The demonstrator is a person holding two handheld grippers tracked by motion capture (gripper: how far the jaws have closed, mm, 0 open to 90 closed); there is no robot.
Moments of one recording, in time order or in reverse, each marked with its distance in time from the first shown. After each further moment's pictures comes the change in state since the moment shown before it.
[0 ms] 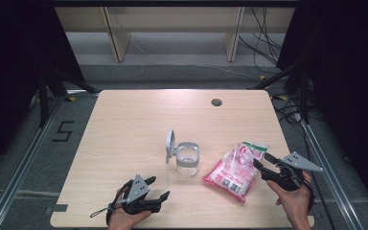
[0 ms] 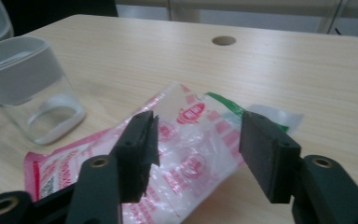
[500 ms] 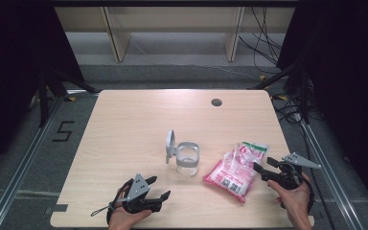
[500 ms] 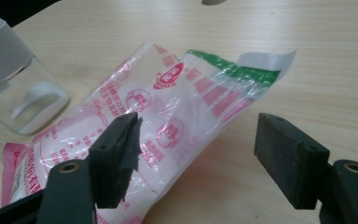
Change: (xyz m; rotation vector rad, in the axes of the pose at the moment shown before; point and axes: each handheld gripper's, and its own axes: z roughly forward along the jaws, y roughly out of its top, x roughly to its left) left arm 0.002 0.001 0.002 -0.007 -0.023 -0.030; right arm -0.021 -0.018 0.017 0.084 0.029 0.114
